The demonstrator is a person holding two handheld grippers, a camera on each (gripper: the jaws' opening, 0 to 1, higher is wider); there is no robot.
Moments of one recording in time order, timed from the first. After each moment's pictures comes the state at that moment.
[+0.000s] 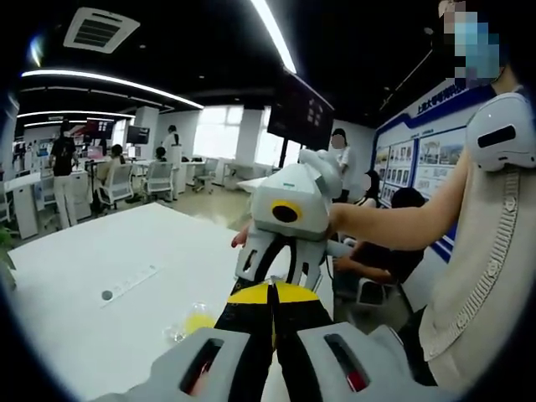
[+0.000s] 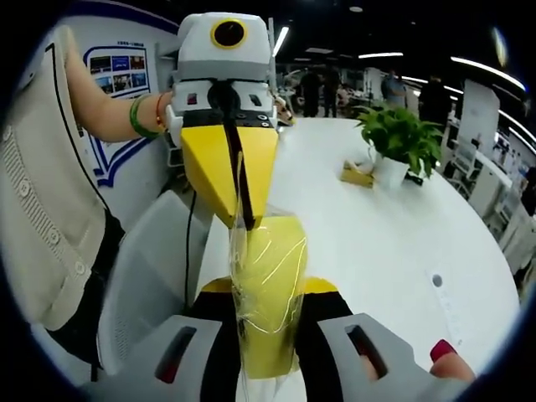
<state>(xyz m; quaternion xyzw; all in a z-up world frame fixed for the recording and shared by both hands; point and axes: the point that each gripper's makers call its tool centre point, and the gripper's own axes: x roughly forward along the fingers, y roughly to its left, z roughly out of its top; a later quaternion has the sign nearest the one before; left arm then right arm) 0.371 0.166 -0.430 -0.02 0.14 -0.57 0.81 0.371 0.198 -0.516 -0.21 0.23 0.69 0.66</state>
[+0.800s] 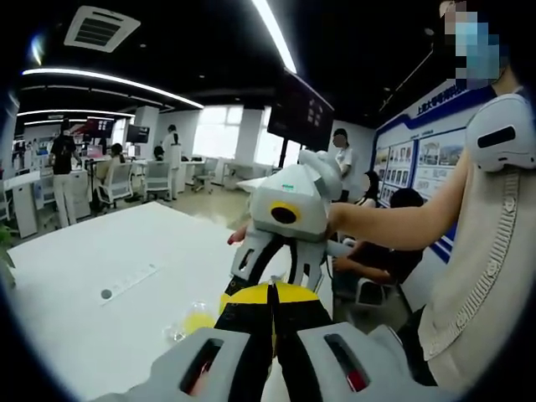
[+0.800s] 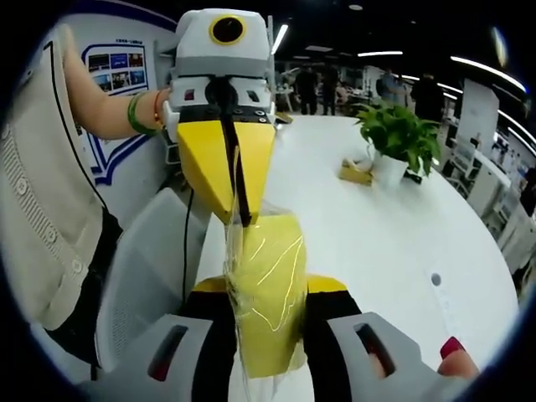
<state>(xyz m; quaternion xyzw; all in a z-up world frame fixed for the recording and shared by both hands) 0.371 0.167 -0.431 -0.02 0.15 -0.57 0.81 0.373 0.197 -0.519 -0.21 0.23 0.68 0.66</state>
